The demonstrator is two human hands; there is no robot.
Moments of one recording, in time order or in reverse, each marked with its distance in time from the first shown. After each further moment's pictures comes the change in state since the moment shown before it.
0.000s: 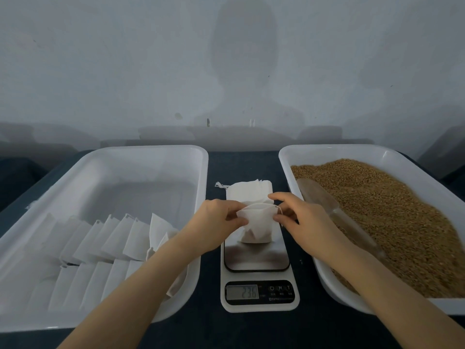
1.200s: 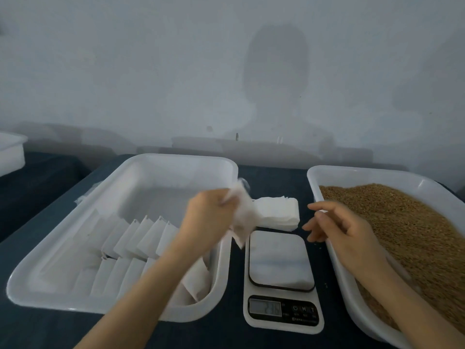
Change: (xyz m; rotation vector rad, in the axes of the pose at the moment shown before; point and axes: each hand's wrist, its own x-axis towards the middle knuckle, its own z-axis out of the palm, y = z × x) left_hand -0.027 0.004 -0.049 -0.127 0.408 -0.234; right_hand -0.003 -0.018 -0.013 0.445 0.177 0.031
